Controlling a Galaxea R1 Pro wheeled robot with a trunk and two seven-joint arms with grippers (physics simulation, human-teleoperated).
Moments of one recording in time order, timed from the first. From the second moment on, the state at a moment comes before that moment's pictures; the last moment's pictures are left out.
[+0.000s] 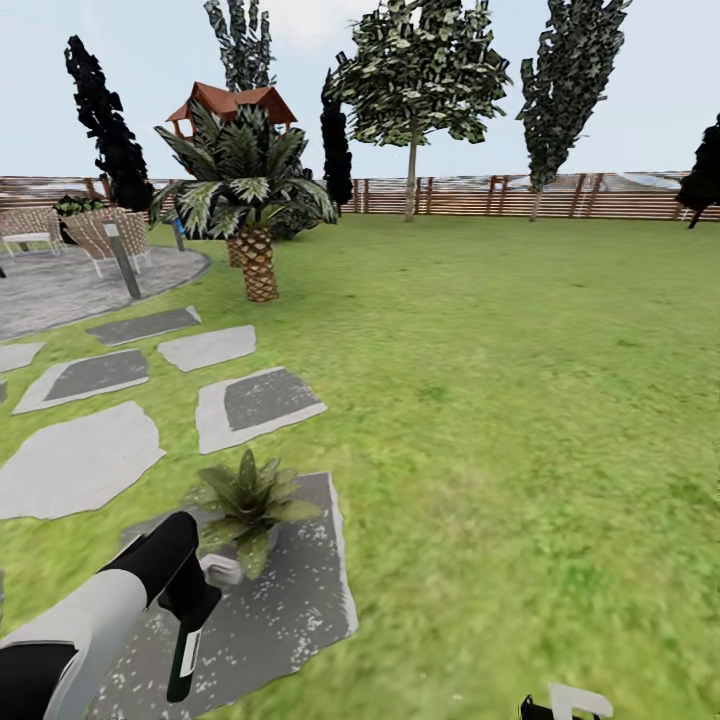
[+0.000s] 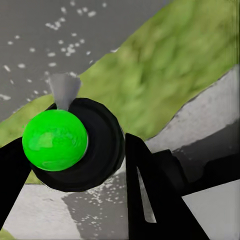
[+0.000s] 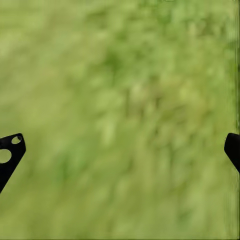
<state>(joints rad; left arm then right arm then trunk) -0.83 0.15 -0.05 -0.36 -0.73 0.99 -0.83 -0.42 -0.03 -0.65 -0.08 0.58 -0.34 -0.39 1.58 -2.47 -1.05</state>
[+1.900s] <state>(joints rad) -1.21 0.22 -0.39 -0.35 -1.16 0.92 -1.56 -0.42 -0.02 -0.66 -0.07 0.65 -0.34 -0.39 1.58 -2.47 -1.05</state>
